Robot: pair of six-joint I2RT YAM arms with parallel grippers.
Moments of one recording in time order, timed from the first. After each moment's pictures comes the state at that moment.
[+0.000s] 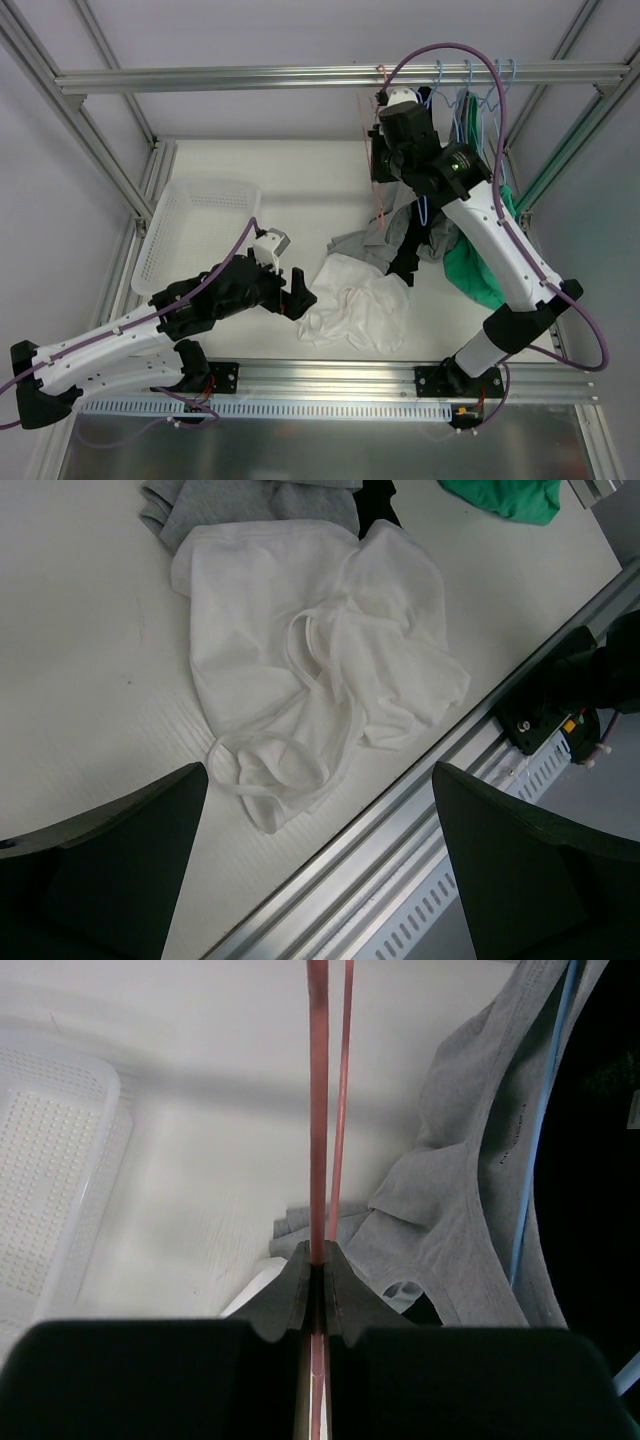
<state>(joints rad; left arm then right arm) -1.06 0.79 0.74 -0.46 -0.16 -0.54 0.69 1.61 2.02 -1.03 0.36 0.32</state>
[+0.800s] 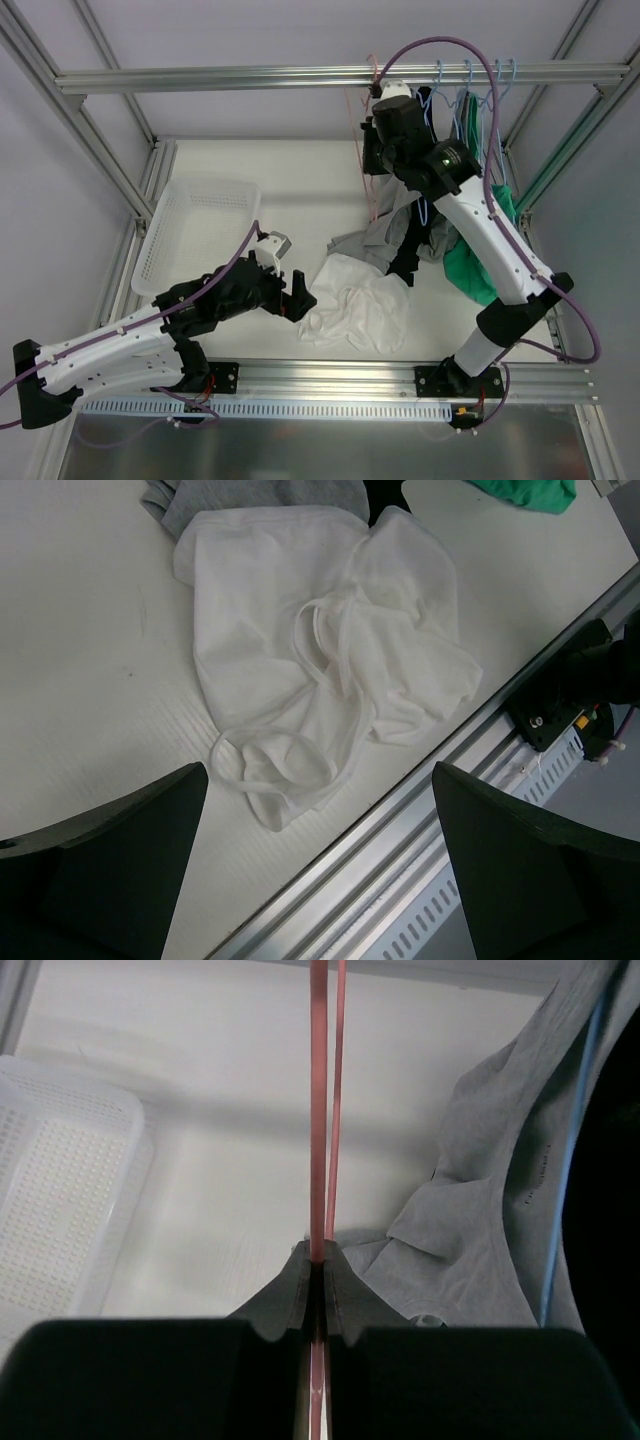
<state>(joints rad) -1.06 0.78 0.71 -0.43 -0.16 -0.53 0.70 1.63 2.06 -0.97 0.36 0.32</state>
